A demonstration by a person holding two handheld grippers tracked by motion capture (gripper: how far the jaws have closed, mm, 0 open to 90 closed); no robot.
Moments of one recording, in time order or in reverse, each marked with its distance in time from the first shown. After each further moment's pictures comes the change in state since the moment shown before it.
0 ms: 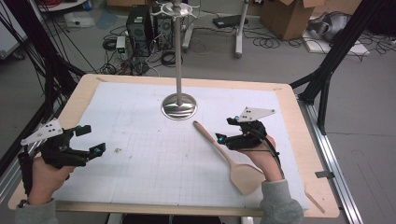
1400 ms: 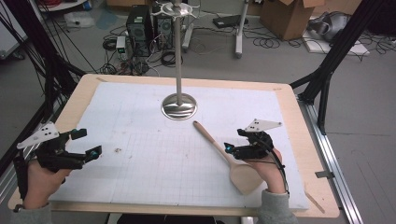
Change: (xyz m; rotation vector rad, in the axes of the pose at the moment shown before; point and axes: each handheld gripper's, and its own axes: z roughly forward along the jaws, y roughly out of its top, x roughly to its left) left arm 0.004 -0.009 -0.011 0.012 0.031 -0.016; right arm 0.002 -0.039 -0.006 0.075 -0.083 0.113
